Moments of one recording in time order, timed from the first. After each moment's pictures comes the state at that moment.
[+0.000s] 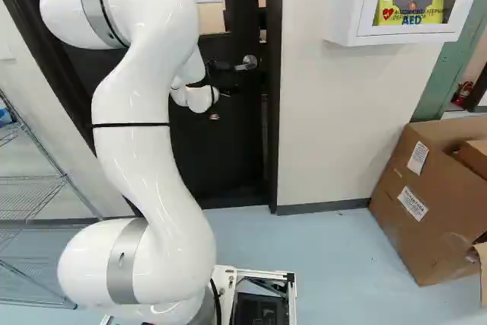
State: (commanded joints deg) arm 8.9 -30.7 -61.6 7.2 49.7 0.0
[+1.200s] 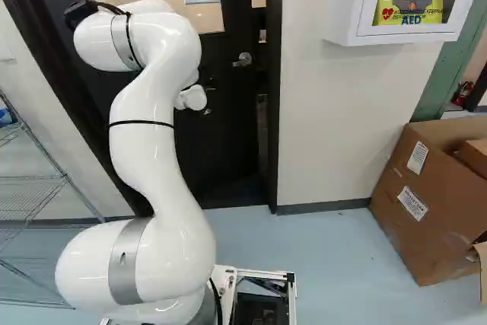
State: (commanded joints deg) arm 13.2 -45.0 -81.0 -9.4 49.7 0.0
